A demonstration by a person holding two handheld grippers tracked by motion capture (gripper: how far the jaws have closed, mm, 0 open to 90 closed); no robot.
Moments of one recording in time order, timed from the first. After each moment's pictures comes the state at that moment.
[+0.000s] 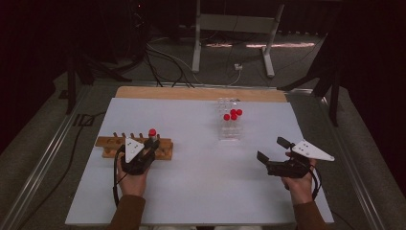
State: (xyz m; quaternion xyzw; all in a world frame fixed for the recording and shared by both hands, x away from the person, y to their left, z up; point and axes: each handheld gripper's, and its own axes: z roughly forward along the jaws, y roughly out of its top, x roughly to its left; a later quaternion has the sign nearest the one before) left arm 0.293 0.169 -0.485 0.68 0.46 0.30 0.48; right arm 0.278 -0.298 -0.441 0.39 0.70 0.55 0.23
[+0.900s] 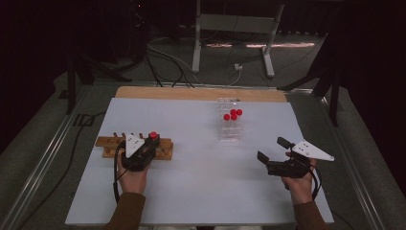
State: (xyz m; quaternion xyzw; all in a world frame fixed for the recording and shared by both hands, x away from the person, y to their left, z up) left arm 0.300 0.167 -0.474 0.69 0.47 0.29 0.47; right arm 0.279 -0.300 -0.443 0.40 0.70 0.55 0.23
